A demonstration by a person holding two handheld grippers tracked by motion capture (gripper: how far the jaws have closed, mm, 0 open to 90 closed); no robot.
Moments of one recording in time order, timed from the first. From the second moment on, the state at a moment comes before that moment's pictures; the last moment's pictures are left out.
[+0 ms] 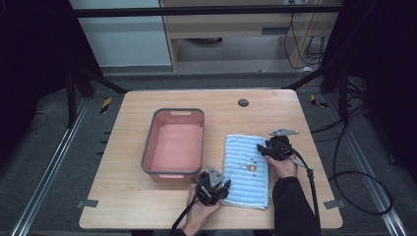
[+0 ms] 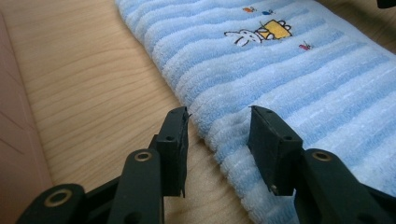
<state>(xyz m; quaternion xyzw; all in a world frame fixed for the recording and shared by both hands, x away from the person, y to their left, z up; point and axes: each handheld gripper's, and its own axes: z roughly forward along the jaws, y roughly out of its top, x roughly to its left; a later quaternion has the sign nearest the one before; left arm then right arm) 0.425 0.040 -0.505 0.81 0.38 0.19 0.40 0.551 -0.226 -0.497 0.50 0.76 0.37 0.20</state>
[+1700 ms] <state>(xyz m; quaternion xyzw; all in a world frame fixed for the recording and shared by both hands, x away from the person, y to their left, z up) 0.416 0.054 -0.458 0.78 0.38 0.17 0.47 0.524 -0.221 -0.436 0.46 0.73 0.45 0.22</state>
